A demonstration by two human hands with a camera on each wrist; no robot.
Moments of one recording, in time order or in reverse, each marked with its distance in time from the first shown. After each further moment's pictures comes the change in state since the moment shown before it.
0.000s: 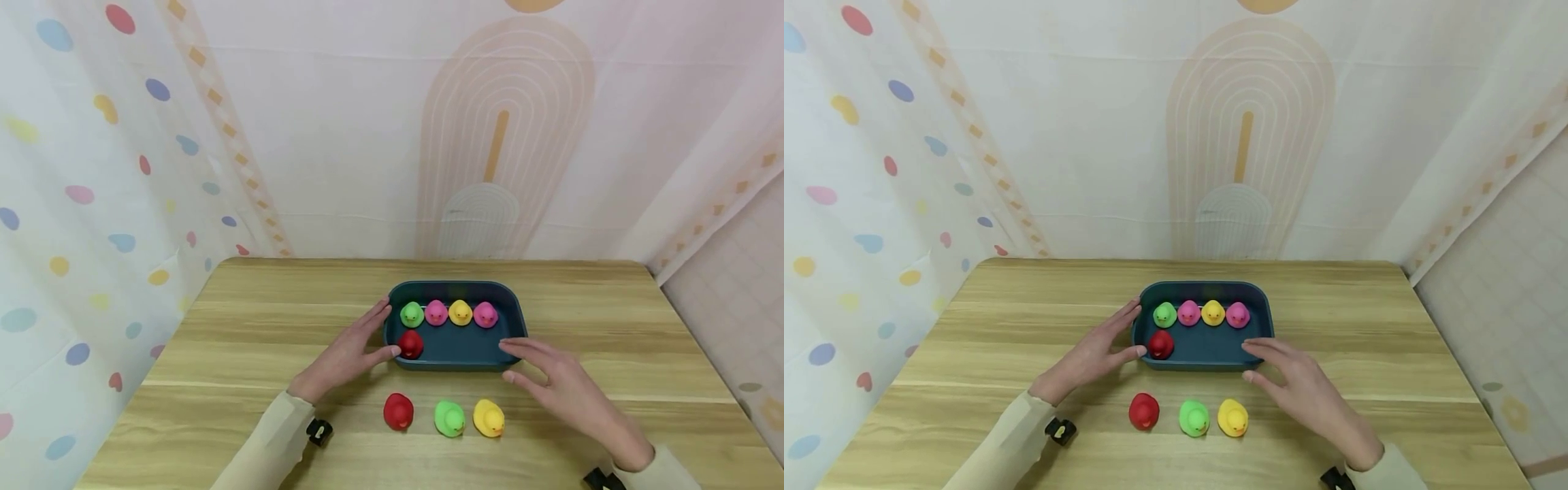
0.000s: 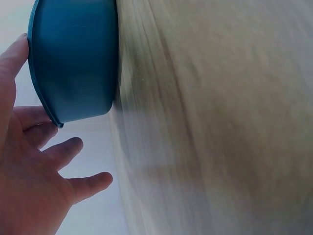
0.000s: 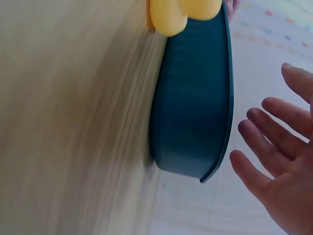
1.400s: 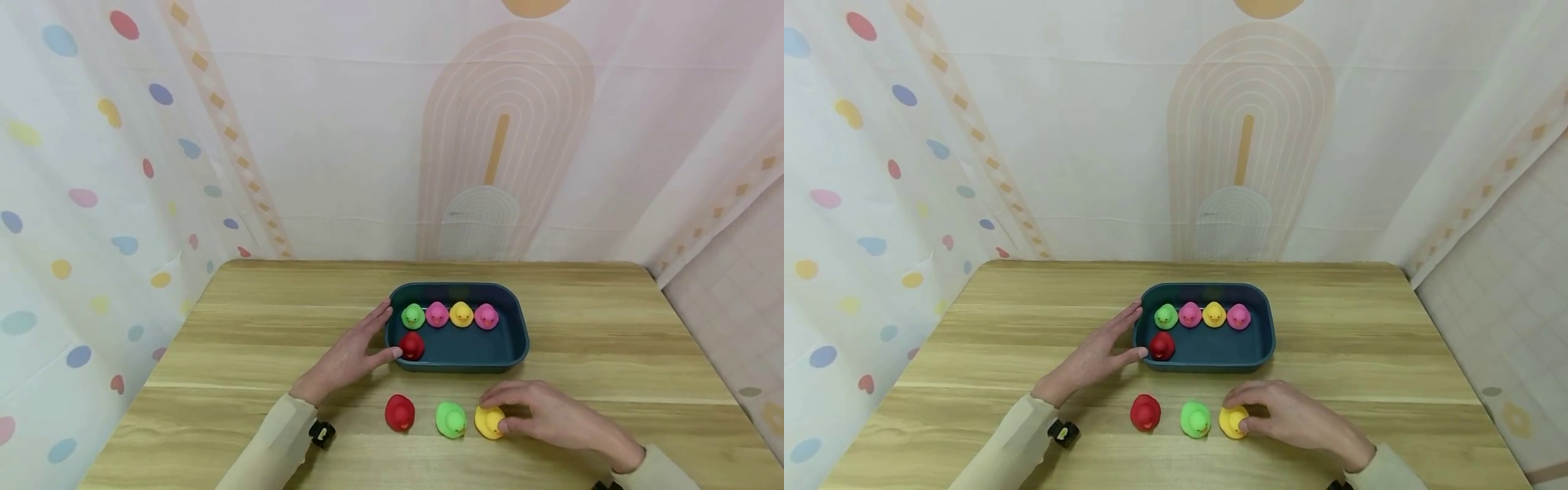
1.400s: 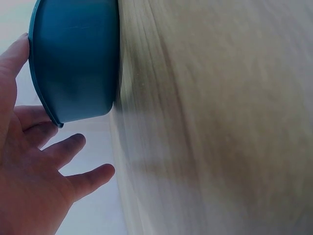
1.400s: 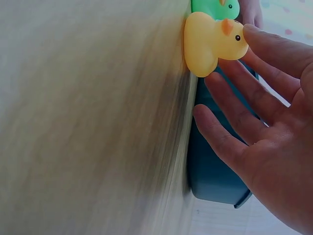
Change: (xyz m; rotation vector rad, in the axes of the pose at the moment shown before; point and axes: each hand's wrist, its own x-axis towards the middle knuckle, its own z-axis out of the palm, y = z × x) left_hand -0.004 0.003 0.002 -0.025 0.002 0.014; right_hand -0.011 0.004 0.008 0.371 -0.593 0.018
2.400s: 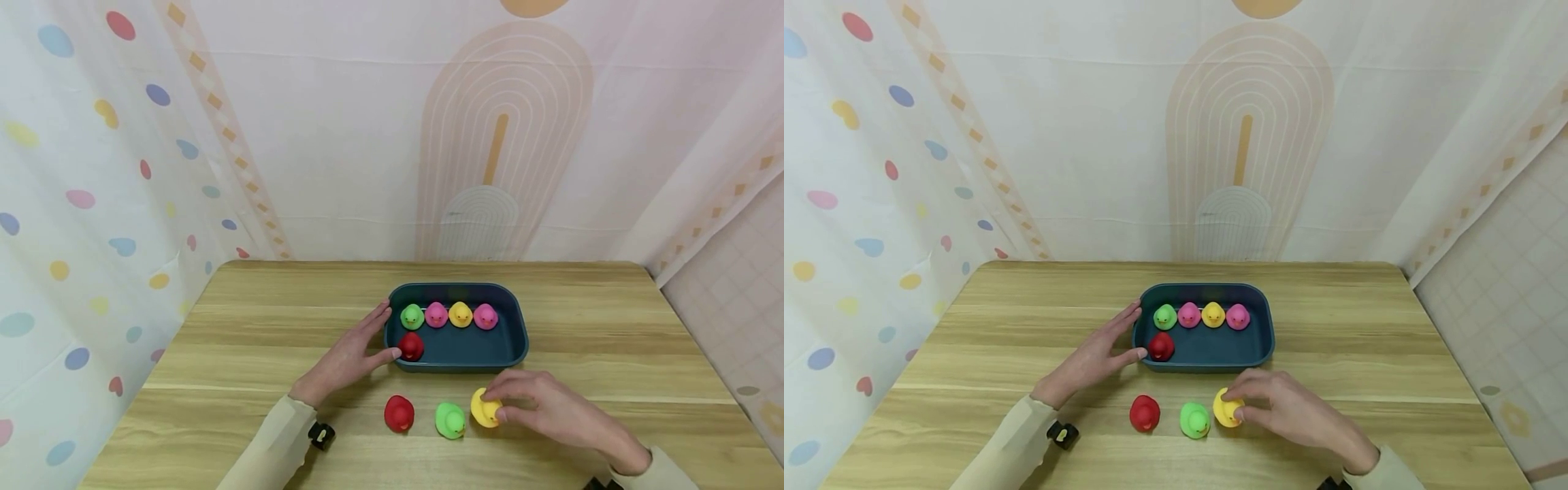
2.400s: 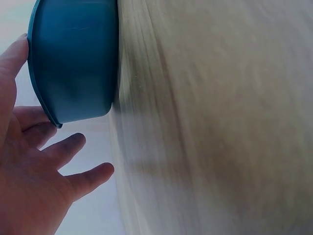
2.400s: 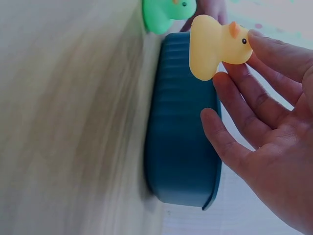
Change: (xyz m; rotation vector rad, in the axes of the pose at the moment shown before) left_hand 0.000 -0.001 0.001 -0.016 0.010 0.008; right_hand 0.000 -0.017 -0.006 0.003 0.169 -0.095
